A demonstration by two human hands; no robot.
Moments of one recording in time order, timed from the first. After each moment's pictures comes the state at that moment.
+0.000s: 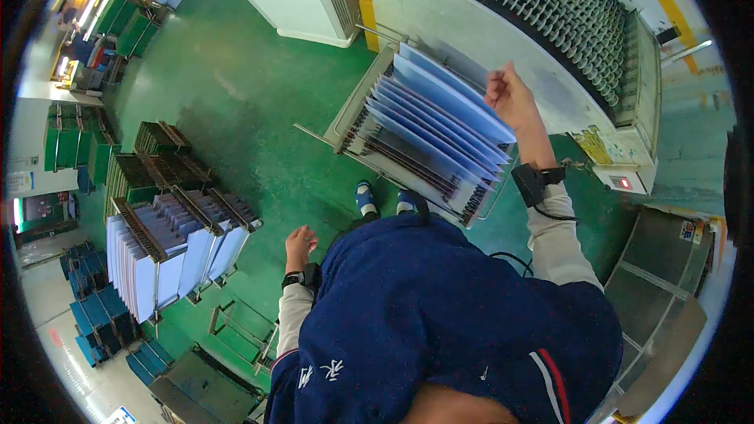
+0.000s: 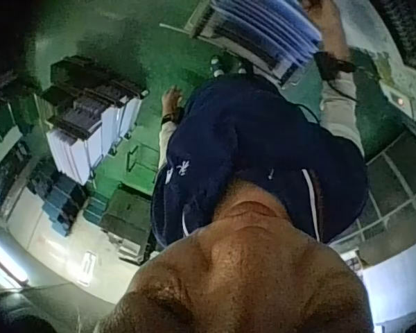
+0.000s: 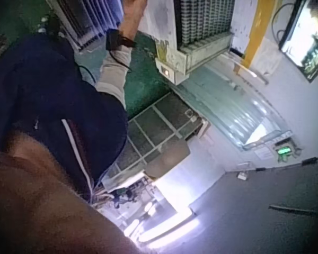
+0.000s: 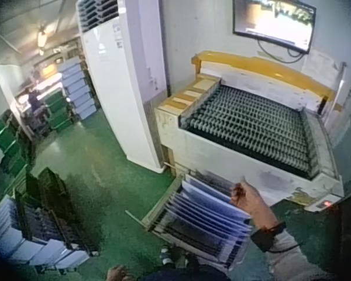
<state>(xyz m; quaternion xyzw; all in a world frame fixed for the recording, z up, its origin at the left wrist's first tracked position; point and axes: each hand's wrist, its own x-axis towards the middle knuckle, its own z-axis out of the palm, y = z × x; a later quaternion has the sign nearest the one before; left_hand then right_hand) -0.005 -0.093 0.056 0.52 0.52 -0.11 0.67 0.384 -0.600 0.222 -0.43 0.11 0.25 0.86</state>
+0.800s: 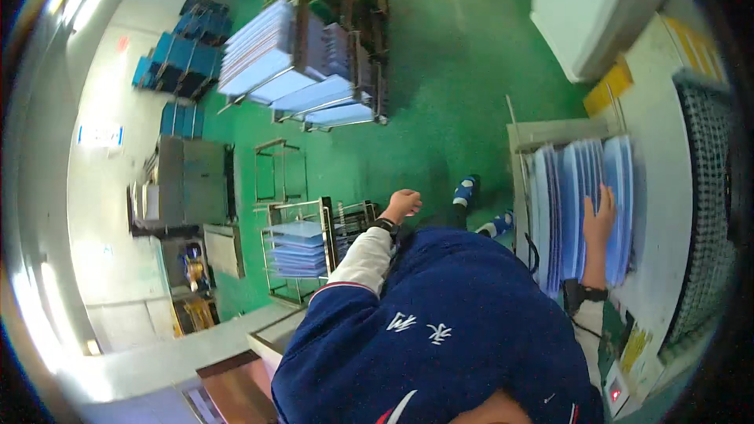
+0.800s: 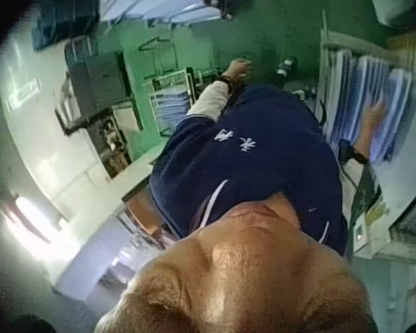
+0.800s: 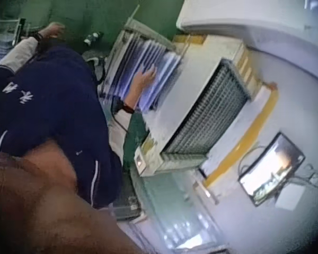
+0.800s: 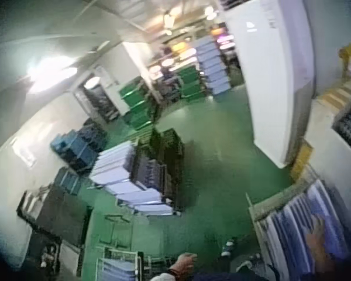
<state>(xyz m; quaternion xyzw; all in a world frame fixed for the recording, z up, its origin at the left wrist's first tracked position) -0.090 -0.137 0.062 0.46 0.62 -0.03 0.63 0.329 -0.479 0.130 -0.92 -0.29 0.01 0.27</state>
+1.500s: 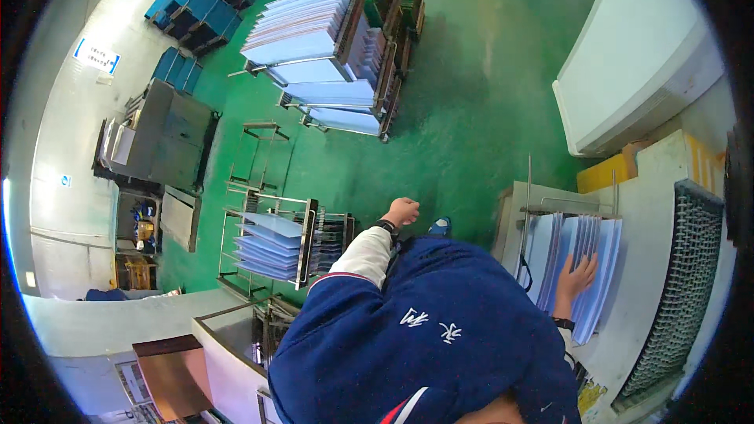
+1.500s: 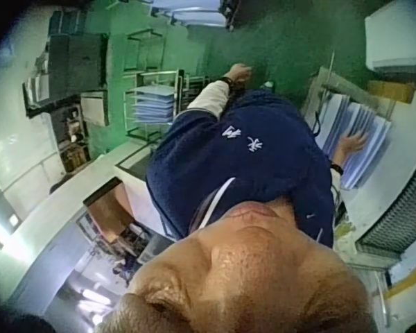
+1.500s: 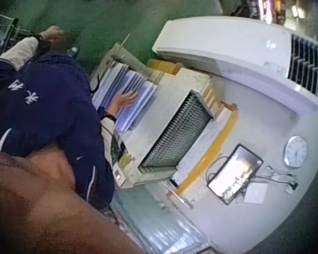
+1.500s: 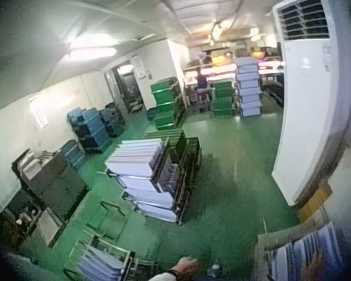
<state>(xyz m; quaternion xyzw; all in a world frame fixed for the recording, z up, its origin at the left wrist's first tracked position) -0.096 -0.079 0.032 0.45 0.62 0.01 0.64 0.304 -0.447 0.110 -0.96 -0.27 -0.11 0.06</state>
